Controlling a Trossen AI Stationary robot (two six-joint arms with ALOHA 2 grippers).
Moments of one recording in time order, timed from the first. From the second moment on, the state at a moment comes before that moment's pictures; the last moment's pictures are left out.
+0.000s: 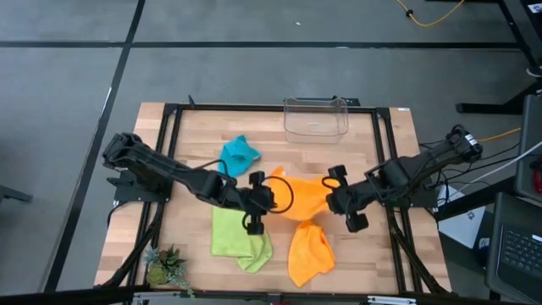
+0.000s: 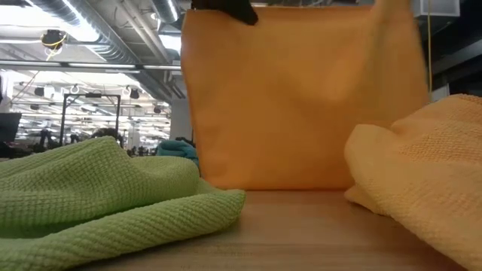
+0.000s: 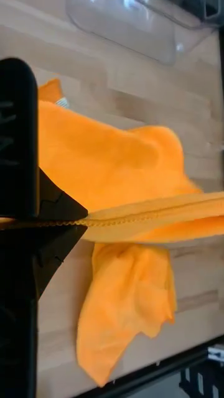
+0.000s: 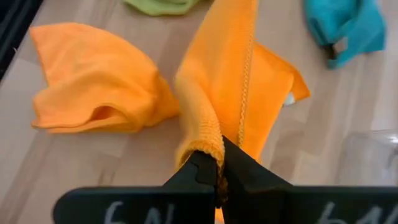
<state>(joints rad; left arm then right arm) -0.33 1.63 1.33 -0.44 -0.32 -0.20 0.45 1.34 1.31 -1.06 0.21 0.04</state>
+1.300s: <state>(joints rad) 0.14 1.86 1.32 -0.27 -0.01 0.21 0.22 1.34 0.79 -0.93 0.43 0.28</state>
